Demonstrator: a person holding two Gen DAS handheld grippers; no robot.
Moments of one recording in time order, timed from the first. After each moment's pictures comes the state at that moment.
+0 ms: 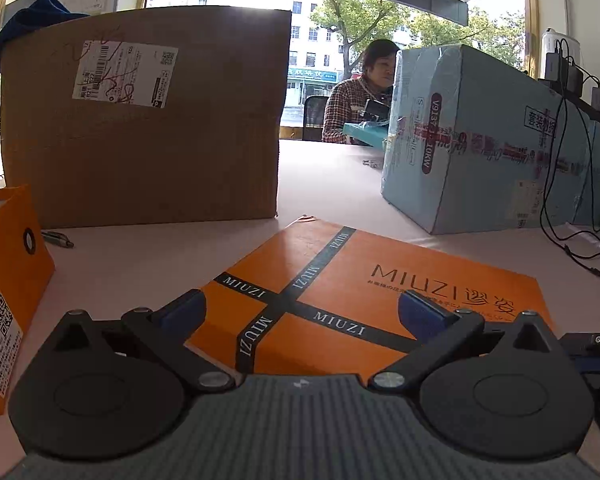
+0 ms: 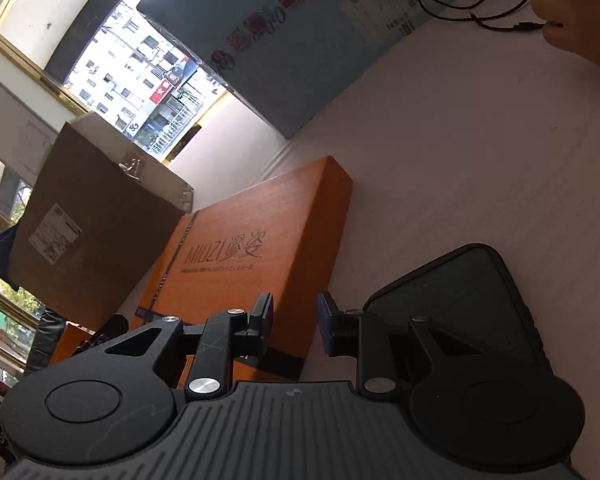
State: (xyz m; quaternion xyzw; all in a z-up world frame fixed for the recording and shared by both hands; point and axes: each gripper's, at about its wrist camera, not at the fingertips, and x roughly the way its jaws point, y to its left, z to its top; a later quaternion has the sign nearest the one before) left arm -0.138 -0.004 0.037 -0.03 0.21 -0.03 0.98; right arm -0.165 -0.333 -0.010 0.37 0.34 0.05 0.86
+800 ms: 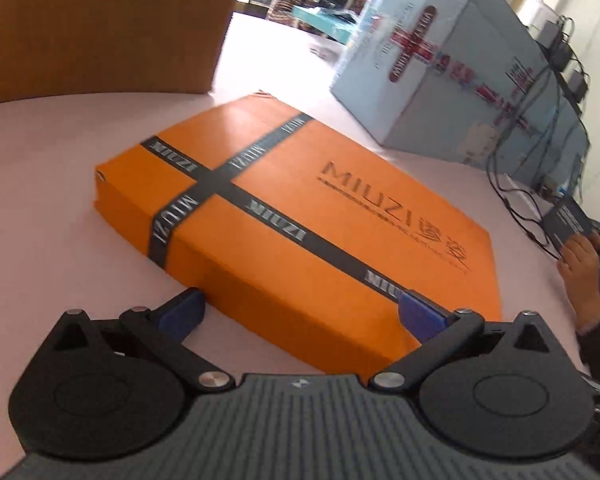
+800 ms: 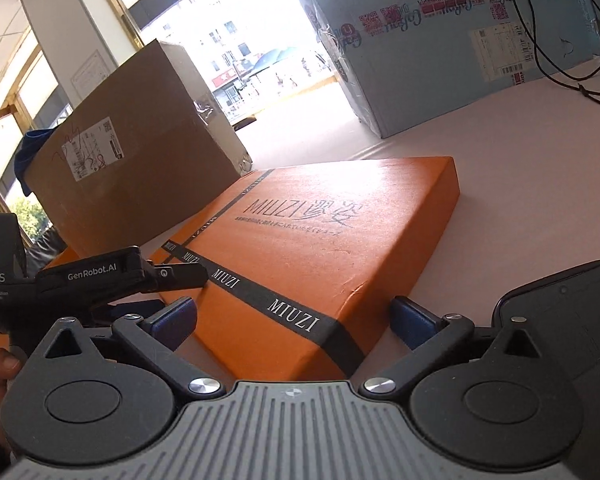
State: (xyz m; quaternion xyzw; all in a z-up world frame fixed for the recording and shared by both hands) left arm -0.087 0.010 0.021 -0.12 0.40 -0.21 0.88; right arm -0.164 -0.246 -0.003 0.23 0.29 0.13 0.92
